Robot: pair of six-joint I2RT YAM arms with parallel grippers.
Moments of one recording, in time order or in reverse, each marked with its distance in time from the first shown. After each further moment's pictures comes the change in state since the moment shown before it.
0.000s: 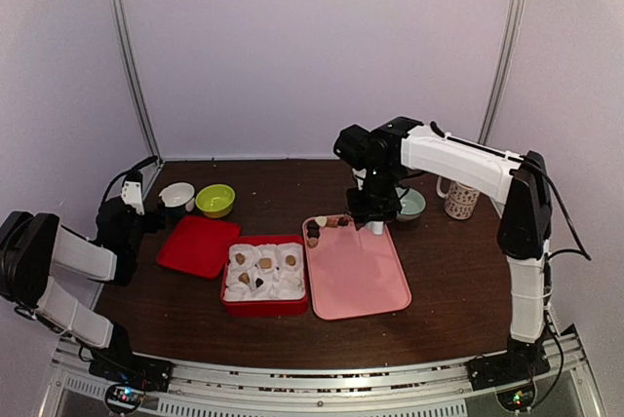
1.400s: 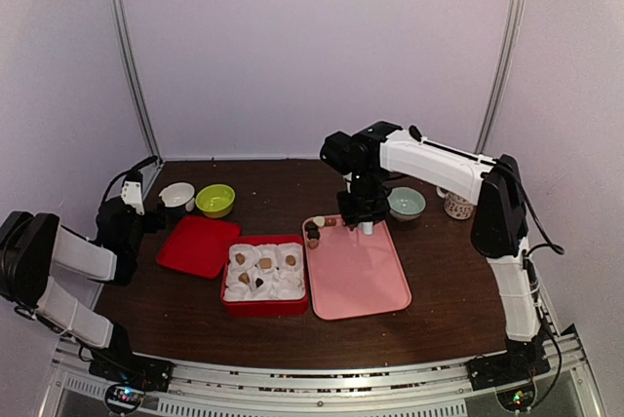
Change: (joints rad) left arm 0.000 0.000 0.000 0.000 0.000 0.000; right arm 0.008 0.159 0.166 -0.061 0.062 0.000
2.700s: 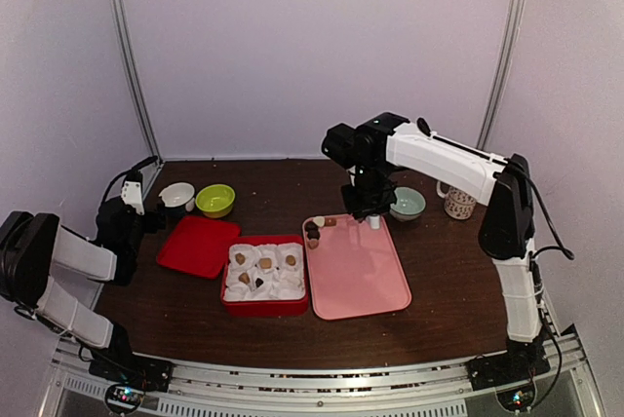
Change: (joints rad) left arm 0.000 0.000 0.000 0.000 0.000 0.000; right arm 0.022 -0.042 0.022 -0.052 0.095 -0.028
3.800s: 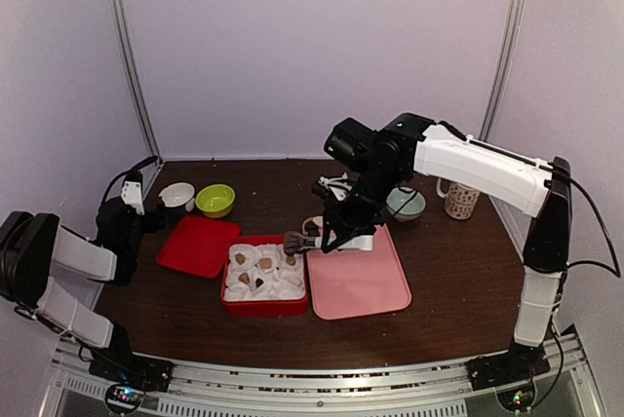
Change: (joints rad) left arm 0.000 0.000 0.000 0.000 0.000 0.000; right arm 0.105 -0.261 -0.242 0.160 -0.607 -0.179
